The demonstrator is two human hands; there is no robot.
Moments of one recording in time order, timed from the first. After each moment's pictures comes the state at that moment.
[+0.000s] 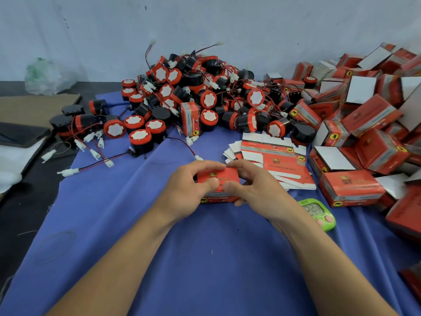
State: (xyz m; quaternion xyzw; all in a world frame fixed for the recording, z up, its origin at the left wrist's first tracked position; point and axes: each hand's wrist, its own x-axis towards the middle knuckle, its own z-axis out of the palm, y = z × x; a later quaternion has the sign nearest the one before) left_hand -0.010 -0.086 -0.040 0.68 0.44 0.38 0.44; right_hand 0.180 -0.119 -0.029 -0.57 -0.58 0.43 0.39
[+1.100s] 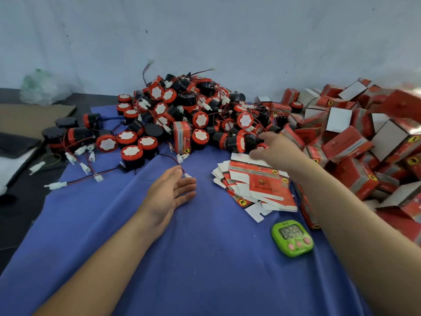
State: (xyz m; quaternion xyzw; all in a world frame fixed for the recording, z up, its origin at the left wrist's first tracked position) left_hand -0.005 -0.070 -0.031 0.36 0.44 0.52 0.64; right_hand 0.258 -0.037 0.059 -0.74 -0.60 0.22 0.21
